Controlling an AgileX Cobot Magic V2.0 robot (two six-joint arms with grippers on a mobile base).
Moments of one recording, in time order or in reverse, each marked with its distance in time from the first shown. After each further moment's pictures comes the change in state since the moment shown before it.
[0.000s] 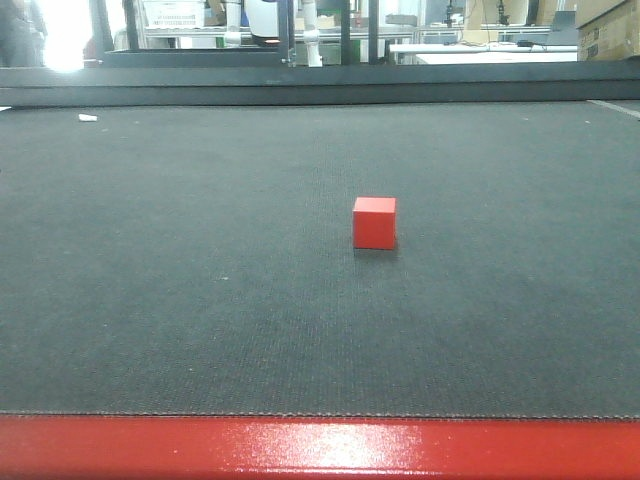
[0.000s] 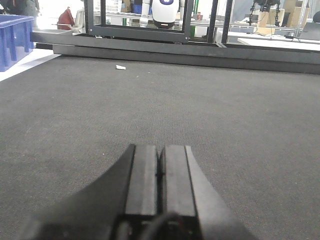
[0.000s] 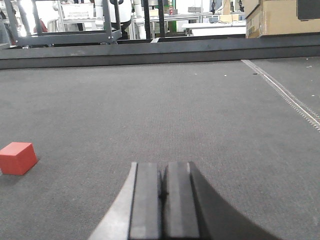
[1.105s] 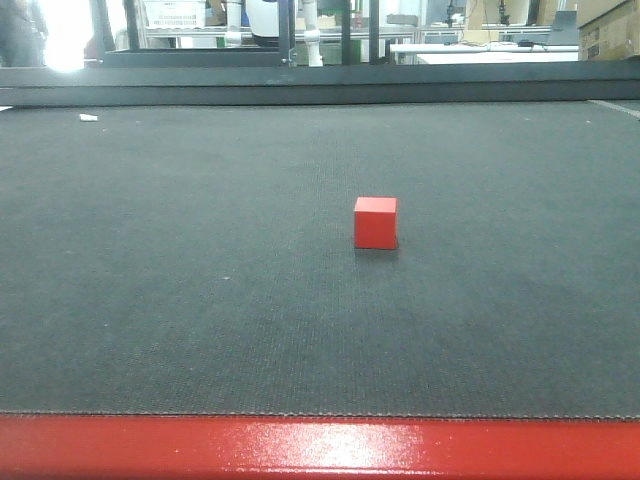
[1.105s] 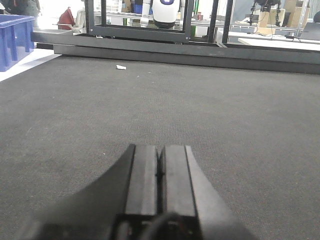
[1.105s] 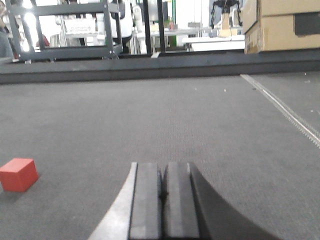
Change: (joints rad) left arm 0.000 0.000 0.000 0.000 0.000 0.000; right arm 0.000 0.000 0.000 0.002 -0.058 0.000
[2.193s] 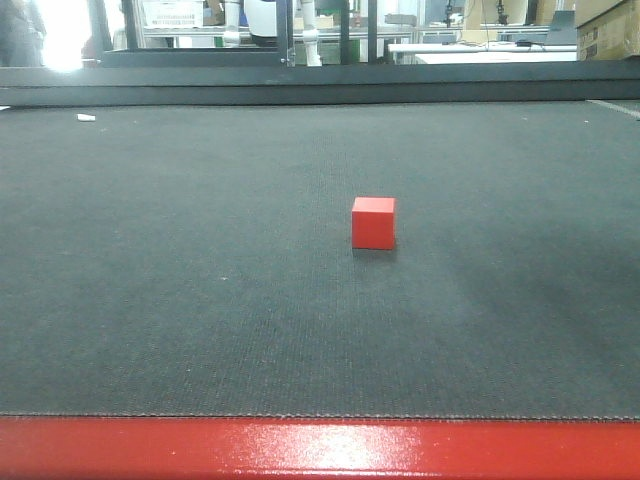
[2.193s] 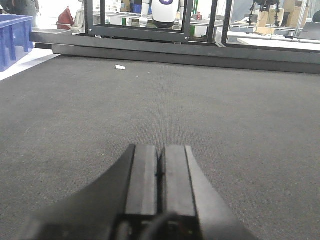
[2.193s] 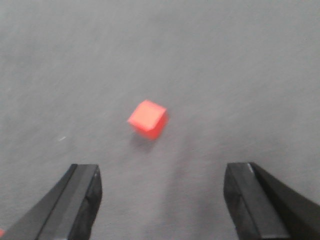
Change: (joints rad) left arm 0.000 0.000 0.000 0.000 0.000 0.000; right arm 0.438 1.174 -1.079 -0.015 0.645 0.129
